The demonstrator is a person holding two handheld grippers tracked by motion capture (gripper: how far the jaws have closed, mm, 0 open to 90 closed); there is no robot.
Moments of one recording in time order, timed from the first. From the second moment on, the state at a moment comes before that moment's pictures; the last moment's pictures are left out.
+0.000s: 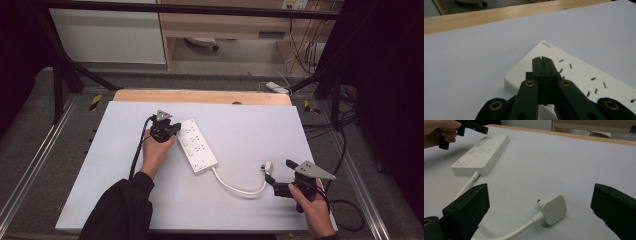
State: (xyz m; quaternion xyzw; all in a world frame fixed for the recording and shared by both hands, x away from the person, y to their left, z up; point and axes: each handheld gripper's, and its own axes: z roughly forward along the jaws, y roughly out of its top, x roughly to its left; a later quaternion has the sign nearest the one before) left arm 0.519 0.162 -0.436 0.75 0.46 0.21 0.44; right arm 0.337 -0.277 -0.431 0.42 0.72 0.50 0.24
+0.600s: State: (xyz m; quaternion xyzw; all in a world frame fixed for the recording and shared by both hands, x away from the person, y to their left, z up) left arm 0.519 0.160 -0.440 0.75 0.46 0.20 0.43; right arm 0.337 -0.278 -0.431 0.42 0.72 0.50 0.24
